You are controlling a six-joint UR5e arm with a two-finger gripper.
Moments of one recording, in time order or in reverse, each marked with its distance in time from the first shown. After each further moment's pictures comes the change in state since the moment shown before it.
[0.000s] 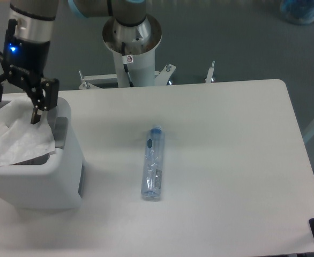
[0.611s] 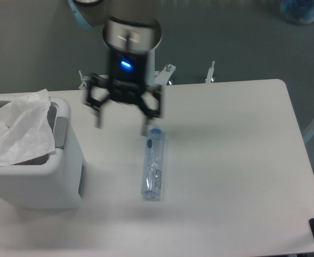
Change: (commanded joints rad) arm 0.319 -0.185 0.028 -0.002 0.015 0.098
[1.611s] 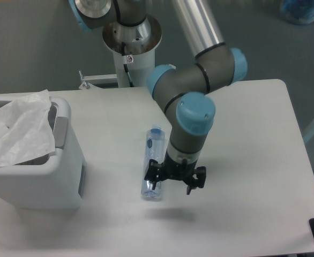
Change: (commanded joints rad) arm -0.077 -0.332 0.068 -0.169 0.202 0.084
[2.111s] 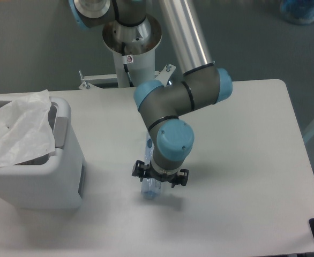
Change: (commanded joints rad) arm -0.055 -0.064 0.008 -0.051 0.075 -0.002
